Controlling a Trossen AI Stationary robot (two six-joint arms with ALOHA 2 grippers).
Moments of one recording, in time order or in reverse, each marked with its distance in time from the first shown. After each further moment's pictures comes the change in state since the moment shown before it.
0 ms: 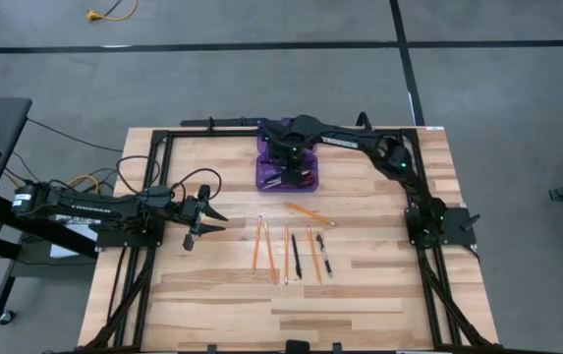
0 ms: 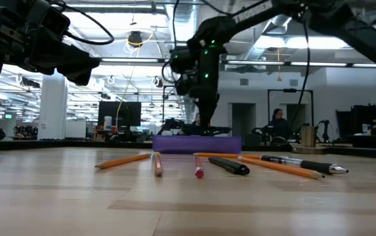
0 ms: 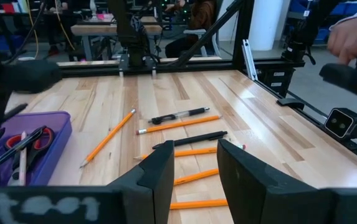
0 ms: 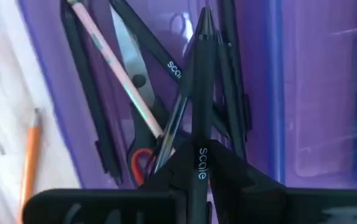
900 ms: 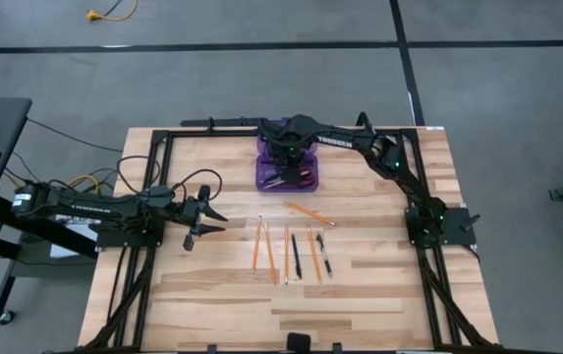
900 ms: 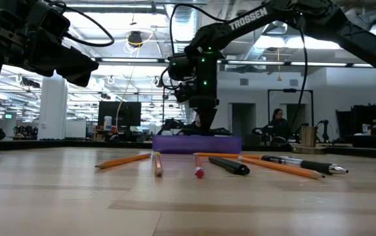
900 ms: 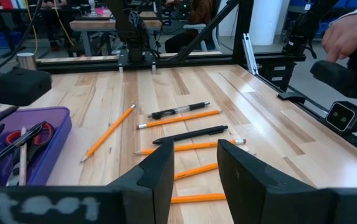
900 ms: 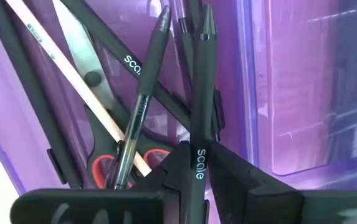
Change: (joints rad) left arm 0.000 0.000 0.000 -0.021 0.000 0.011; right arm -0.015 0.062 0.053 -0.024 0.090 0.000
